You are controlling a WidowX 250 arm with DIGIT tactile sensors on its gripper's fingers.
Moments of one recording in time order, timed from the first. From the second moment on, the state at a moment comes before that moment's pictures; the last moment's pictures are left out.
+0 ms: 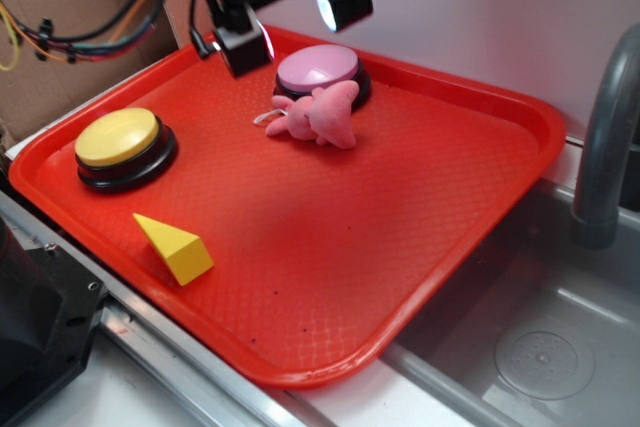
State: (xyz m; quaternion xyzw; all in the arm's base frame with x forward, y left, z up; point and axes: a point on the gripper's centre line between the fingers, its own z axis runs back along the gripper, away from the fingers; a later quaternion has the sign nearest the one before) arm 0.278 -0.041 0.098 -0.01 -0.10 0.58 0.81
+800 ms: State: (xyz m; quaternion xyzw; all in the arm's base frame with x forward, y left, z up) arm 0.305 -0.030 0.037 0.02 -0.13 0.58 0.80
